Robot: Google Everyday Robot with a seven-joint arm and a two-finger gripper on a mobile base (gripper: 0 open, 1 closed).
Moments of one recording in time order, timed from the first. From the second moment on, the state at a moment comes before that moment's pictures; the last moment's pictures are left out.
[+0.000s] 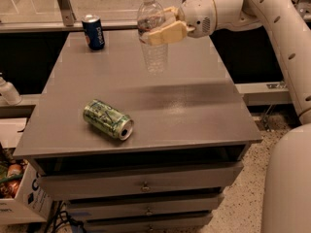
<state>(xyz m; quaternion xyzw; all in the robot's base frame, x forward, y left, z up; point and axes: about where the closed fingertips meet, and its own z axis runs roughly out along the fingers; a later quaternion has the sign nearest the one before) 0.630 -0.001 0.991 -0.59 0.50 0.44 0.45</state>
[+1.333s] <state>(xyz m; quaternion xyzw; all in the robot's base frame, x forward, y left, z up) 0.648 -0.023 0.924 -0.54 0.49 0.46 0.51</state>
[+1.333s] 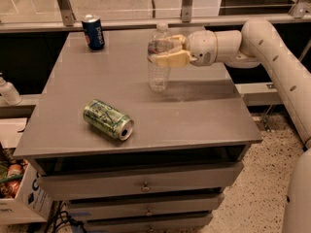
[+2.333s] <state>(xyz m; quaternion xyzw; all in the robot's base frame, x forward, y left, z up) 0.648 -0.025 0.910 -0.54 0.50 0.46 0.49</state>
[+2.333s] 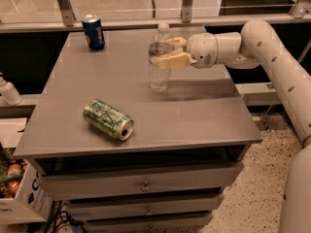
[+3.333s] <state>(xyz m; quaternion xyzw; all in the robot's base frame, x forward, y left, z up) 0.646 -0.023 0.906 -0.55 0.50 0.47 0.48</state>
